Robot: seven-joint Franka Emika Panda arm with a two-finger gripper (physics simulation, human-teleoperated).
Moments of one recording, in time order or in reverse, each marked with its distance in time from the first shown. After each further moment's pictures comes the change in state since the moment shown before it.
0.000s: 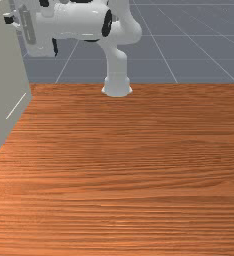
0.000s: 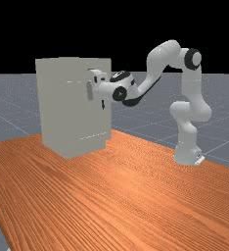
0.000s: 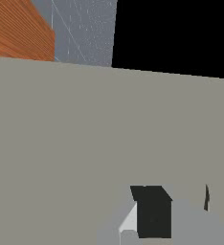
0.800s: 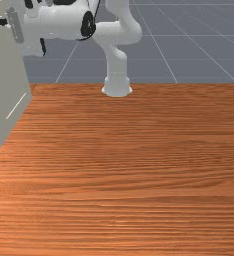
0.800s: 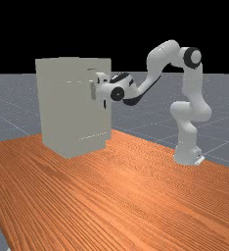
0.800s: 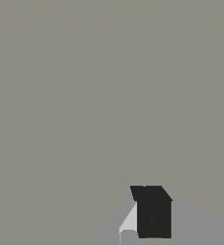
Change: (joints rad) arm -0.051 -0.085 -0.062 -0.122 0.006 -0.005 0.092
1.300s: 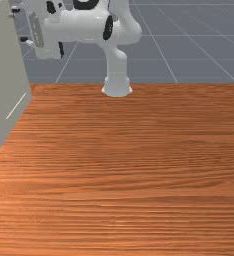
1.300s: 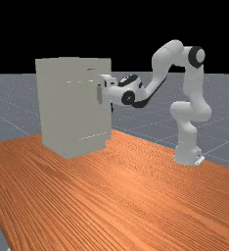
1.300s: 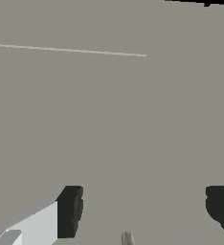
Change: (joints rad) arm 0.058 -0.055 0.058 -0.090 -0.009 -0.048 0.002
